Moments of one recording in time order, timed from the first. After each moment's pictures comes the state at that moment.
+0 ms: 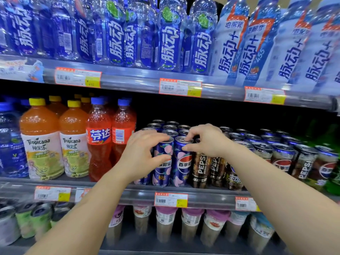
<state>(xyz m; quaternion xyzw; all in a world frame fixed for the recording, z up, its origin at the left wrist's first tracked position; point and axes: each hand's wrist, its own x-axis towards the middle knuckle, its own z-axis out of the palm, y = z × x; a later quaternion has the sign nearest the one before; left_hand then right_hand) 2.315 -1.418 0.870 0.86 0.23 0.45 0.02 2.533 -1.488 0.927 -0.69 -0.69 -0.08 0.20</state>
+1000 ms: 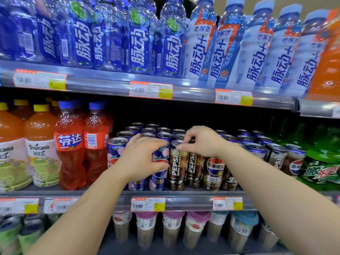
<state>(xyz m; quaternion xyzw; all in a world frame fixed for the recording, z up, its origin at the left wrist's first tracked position) 2.371 -1.432 0.880 0.91 0.24 0.34 -0.01 2.578 -1.511 0.936 -0.70 -0.68 -0.07 0.21</state>
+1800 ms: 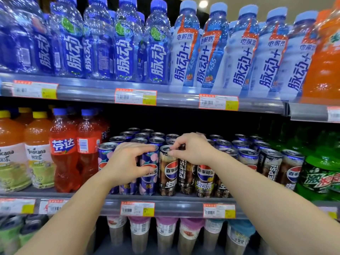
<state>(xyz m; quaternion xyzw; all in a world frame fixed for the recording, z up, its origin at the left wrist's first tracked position) 2.371 -1.441 0.880 0.89 0.28 0.35 0.07 2.592 -1.518 0.930 -0.67 -0.70 -0.08 0.23</state>
